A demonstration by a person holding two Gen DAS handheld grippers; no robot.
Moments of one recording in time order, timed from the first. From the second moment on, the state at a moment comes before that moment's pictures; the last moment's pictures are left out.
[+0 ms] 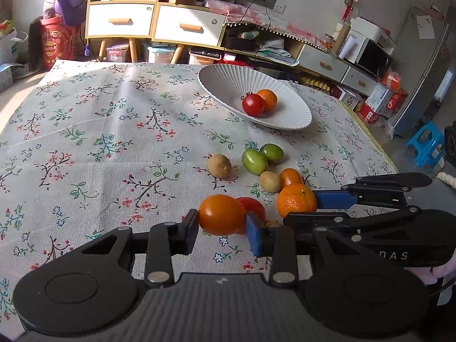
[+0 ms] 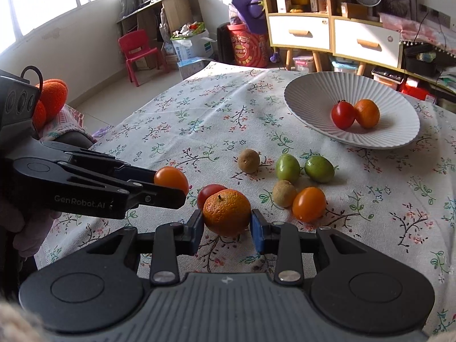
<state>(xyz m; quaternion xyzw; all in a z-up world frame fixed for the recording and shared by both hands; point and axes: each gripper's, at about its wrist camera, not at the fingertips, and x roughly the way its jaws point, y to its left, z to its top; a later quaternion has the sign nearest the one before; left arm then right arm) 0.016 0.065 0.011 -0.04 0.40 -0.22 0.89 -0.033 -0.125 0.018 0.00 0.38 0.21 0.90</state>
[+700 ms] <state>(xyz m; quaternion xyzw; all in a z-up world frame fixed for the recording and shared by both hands) 0.051 0.021 0.034 -0.05 0.40 -0.21 0.89 0.010 -0.160 0.036 0.03 0.39 0.14 0.91</state>
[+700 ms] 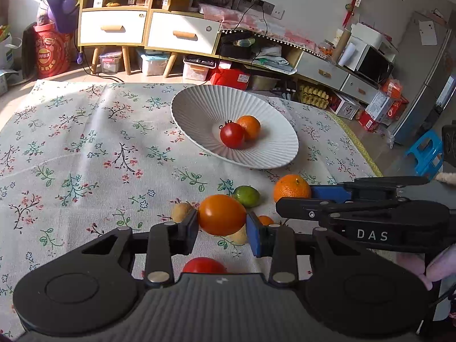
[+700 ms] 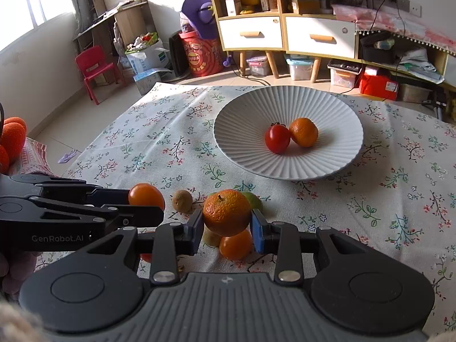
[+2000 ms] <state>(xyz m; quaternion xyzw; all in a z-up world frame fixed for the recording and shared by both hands) 0.178 -0.030 0.016 -0.02 0.35 -0.16 0.92 0.098 -0.197 0.012 0.00 0.37 0.08 0.93</state>
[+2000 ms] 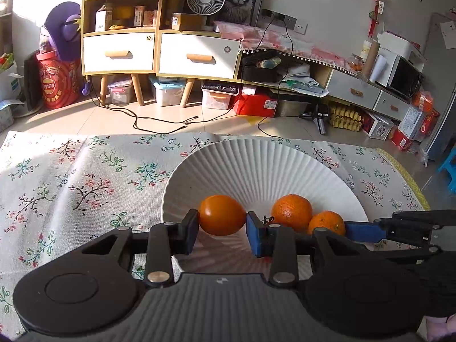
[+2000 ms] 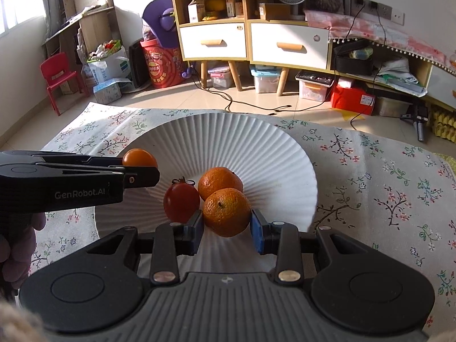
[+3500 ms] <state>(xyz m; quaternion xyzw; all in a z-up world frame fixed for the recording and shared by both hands) 0.108 0.023 0.037 0.01 0.35 -0.13 0.93 0.044 -0.188 0.042 0.03 0.36 0.08 0.93</state>
